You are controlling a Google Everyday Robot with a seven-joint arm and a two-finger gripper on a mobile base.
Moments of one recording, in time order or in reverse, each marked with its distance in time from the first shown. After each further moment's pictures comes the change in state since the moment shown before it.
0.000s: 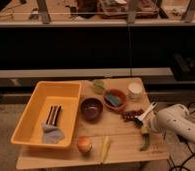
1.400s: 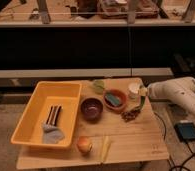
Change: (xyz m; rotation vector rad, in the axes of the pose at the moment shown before) arm -0.185 0.026 -0.109 -0.105 -0.426 -0.030
